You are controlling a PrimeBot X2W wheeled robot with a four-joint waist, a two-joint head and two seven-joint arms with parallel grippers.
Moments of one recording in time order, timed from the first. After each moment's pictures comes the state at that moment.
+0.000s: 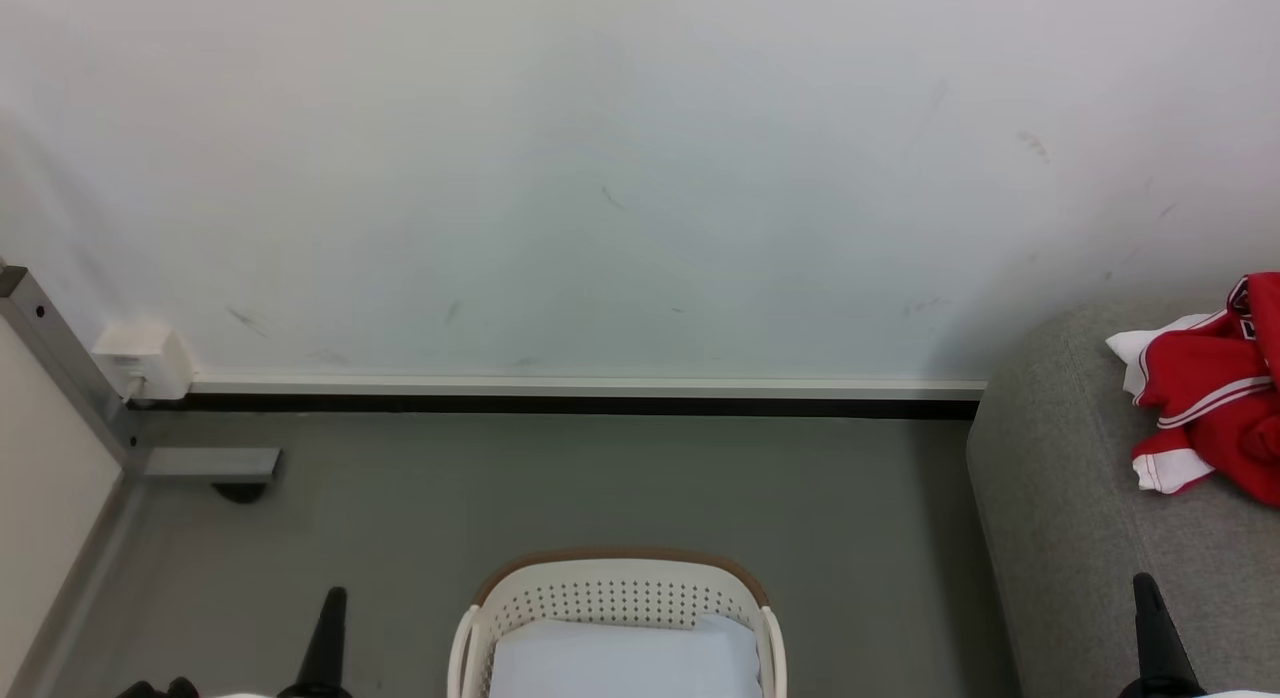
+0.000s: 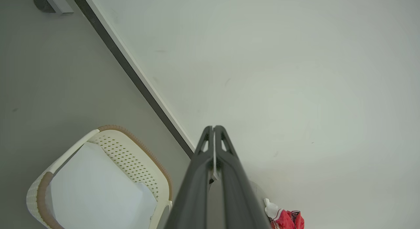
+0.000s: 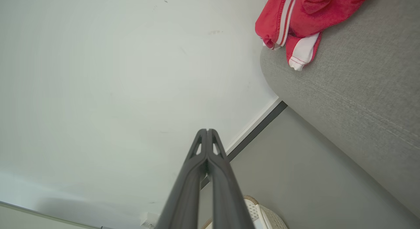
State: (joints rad) left arm -0.03 0.06 0.04 0.30 -1.13 -0.09 -0.02; right arm -0.02 -0.04 -0.10 0.27 1.06 0.13 -0.02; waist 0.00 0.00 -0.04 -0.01
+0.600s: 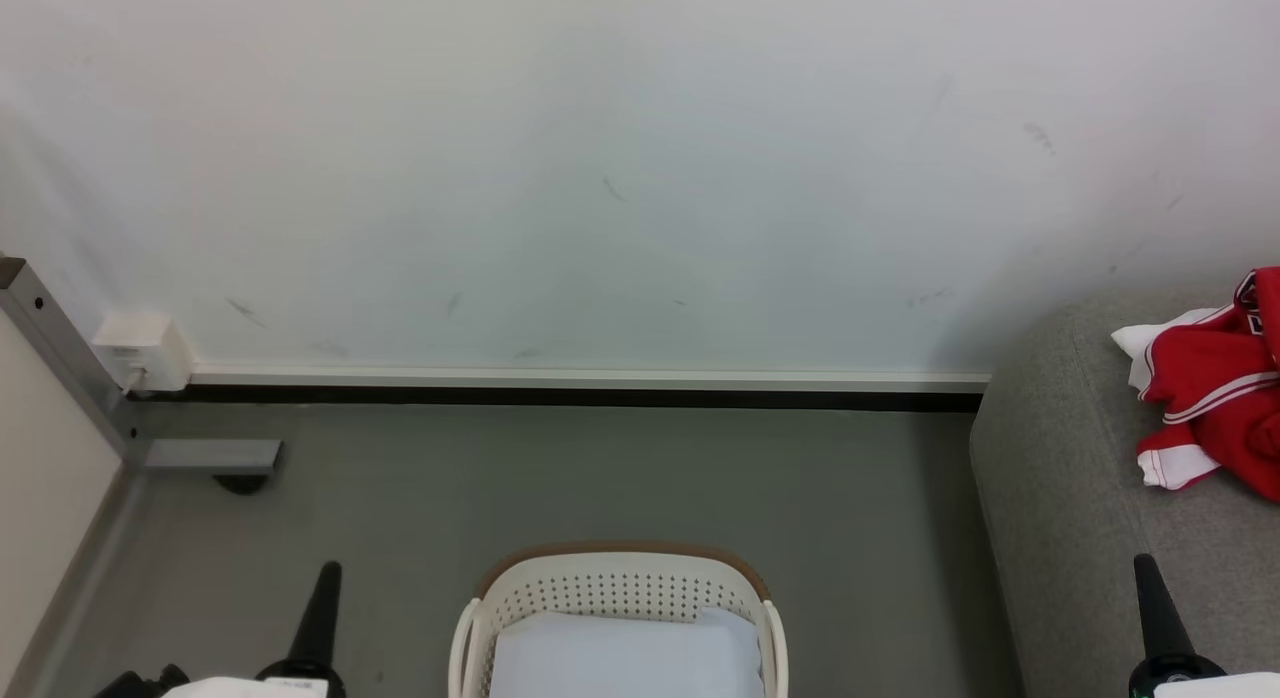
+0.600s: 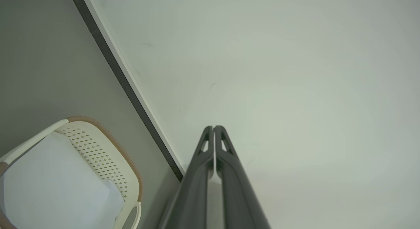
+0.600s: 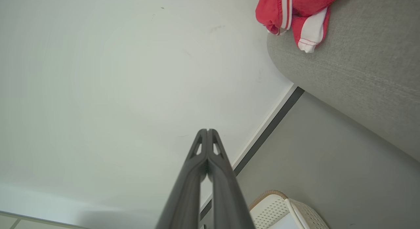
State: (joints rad) left arm -0.06 0.06 0.06 0.28 -1.28 -0.10 0.03; right arm -0.04 -0.04 -0.10 0.26 1.24 0.13 0.02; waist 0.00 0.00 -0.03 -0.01
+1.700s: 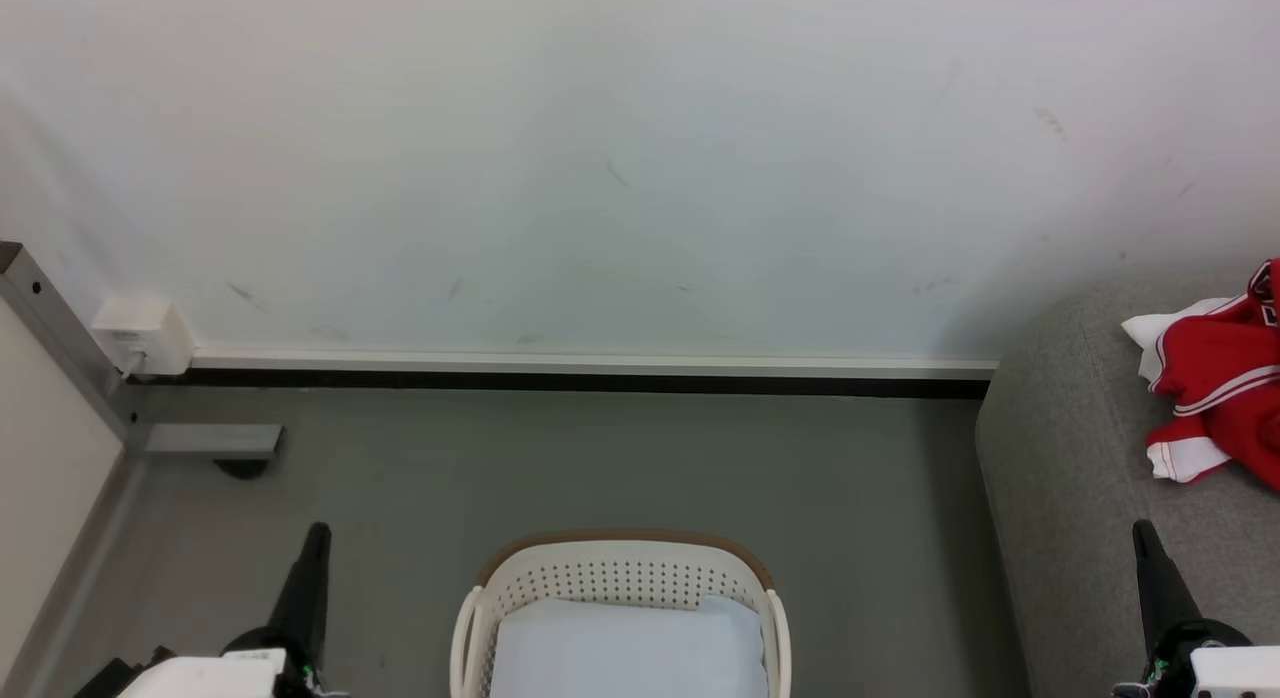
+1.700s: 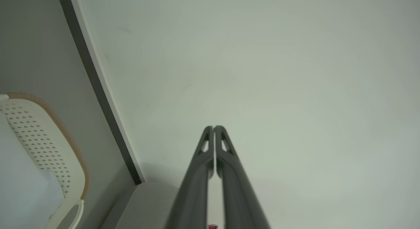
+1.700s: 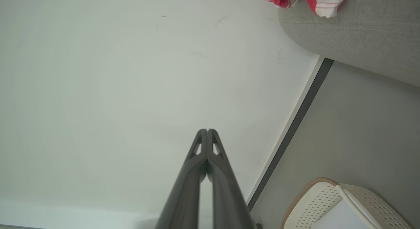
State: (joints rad) left arm -0.09 0.05 0.10 0.26 -1.53 -0.12 0.09; right arm -0.09 -0.04 -0.11 0.25 1.51 0.13 0.09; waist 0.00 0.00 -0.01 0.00
